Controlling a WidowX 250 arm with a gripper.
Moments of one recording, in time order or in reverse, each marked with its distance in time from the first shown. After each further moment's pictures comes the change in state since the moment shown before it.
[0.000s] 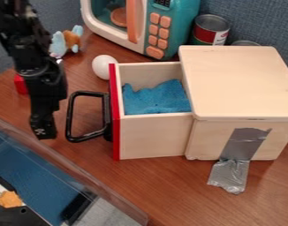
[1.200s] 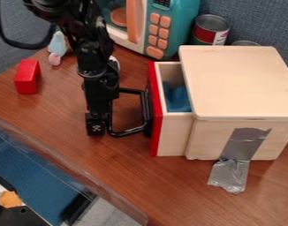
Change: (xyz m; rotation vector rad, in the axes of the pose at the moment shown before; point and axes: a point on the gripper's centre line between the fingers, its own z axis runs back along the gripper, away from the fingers) arm 0.078 0.012 -0.025 -0.011 -0.016 0.004
